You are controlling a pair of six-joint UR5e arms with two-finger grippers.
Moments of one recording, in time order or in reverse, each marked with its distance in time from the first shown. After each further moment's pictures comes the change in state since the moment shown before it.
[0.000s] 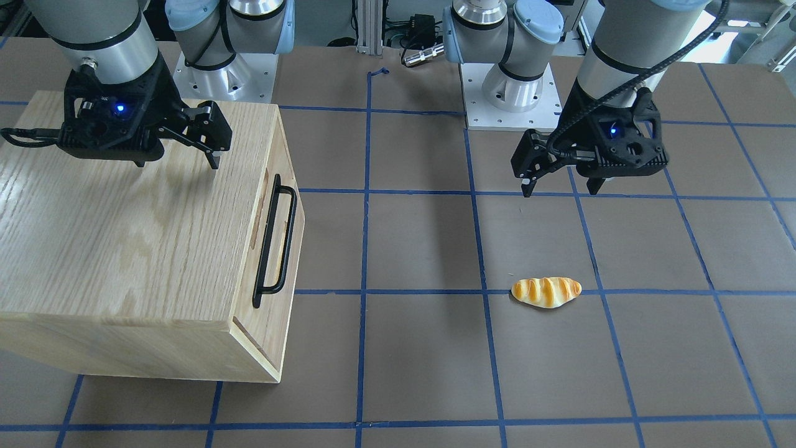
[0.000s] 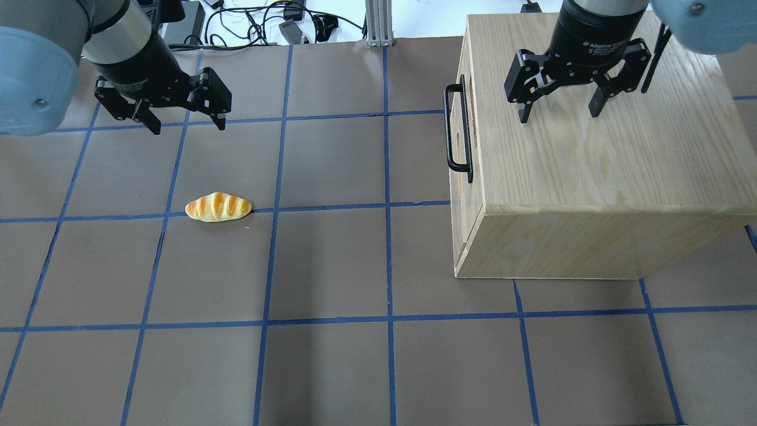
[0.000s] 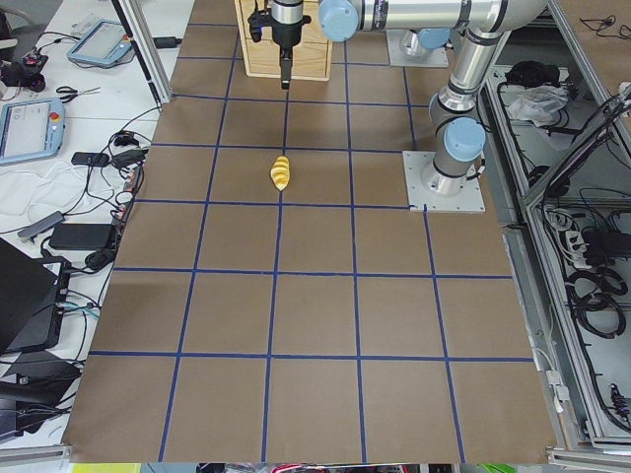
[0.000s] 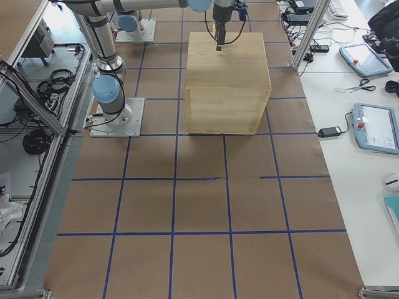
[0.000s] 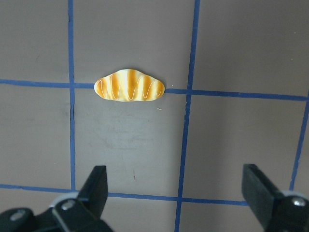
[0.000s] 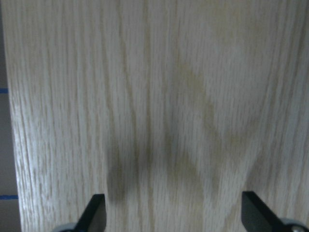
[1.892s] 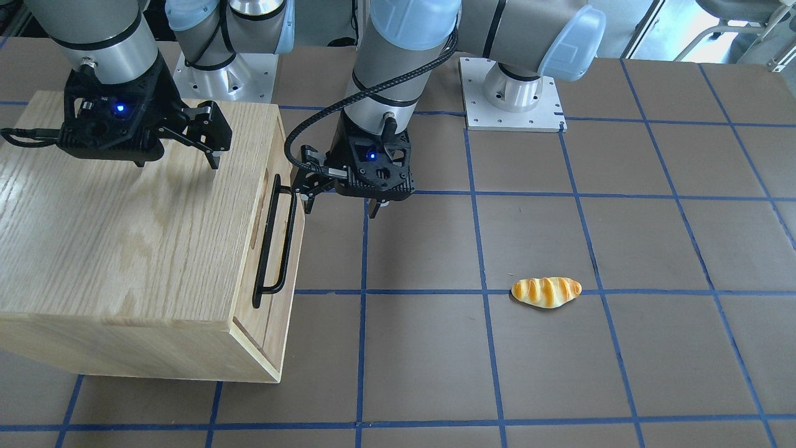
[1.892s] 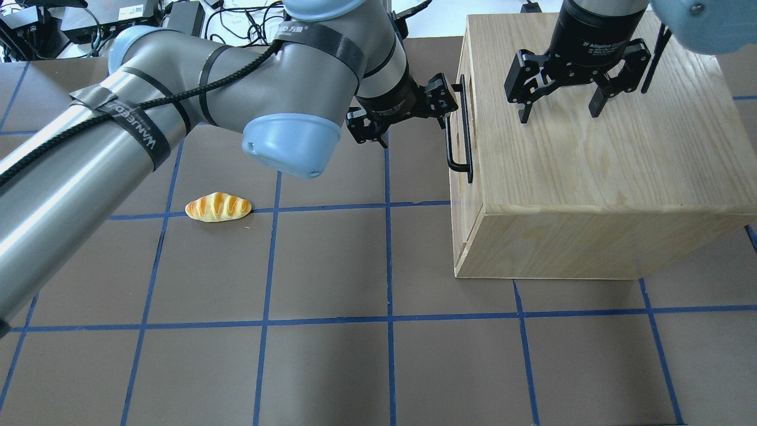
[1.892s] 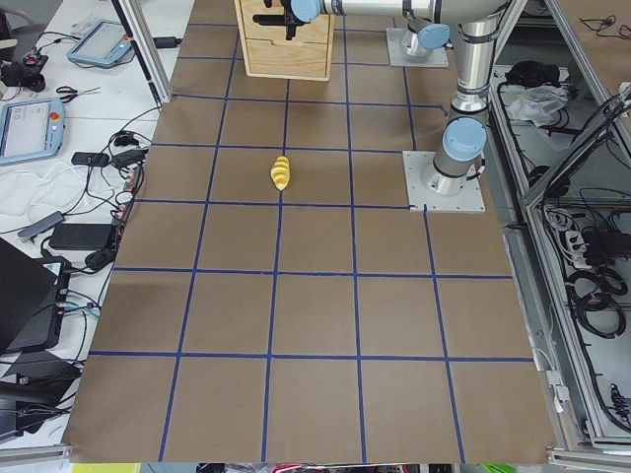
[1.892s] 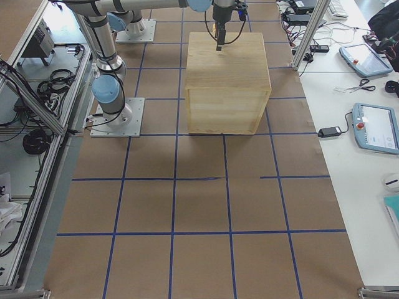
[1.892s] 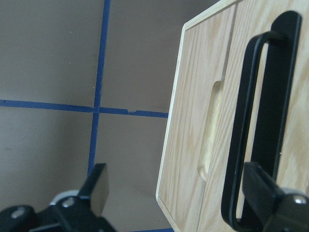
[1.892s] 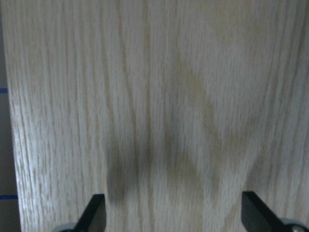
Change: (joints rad) left arm -0.414 -0.249 0.061 0.360 -0.237 -0.553; right arm 0.000 0.000 0.000 0.000 0.000 0.000
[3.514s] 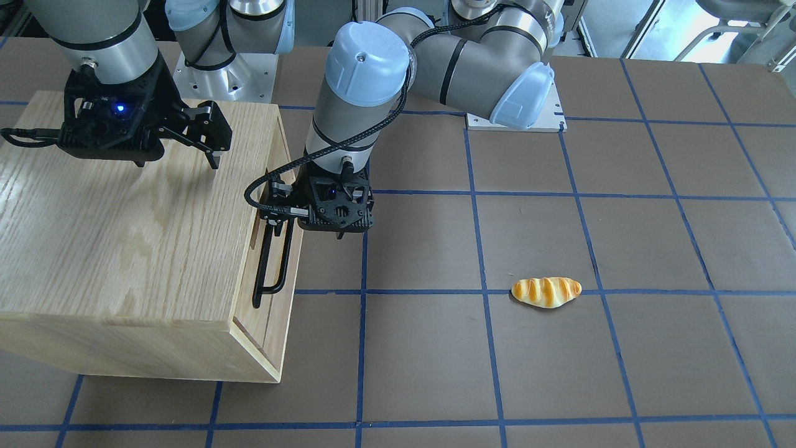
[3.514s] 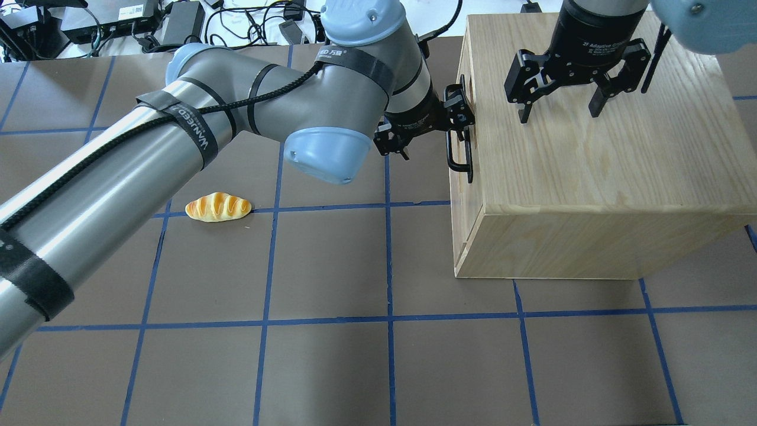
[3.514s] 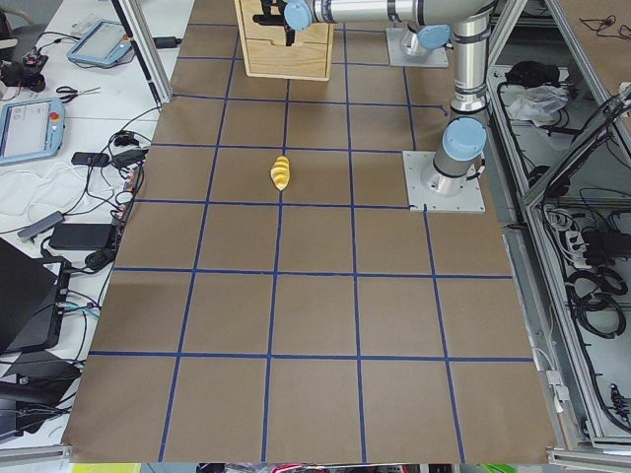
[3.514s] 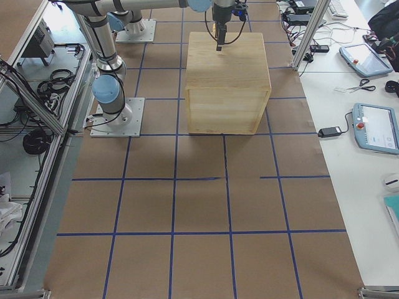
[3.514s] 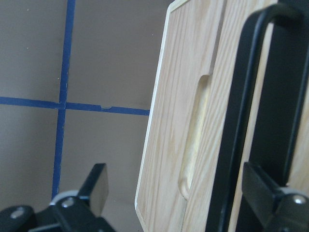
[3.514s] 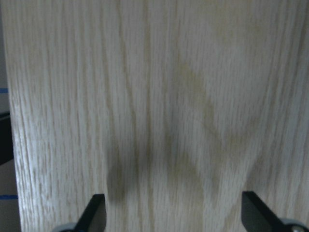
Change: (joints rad) left arm -0.026 -0.079 0.013 0.045 -0.010 -0.033; right arm 0.000 0.000 0.000 0.000 0.000 -0.001
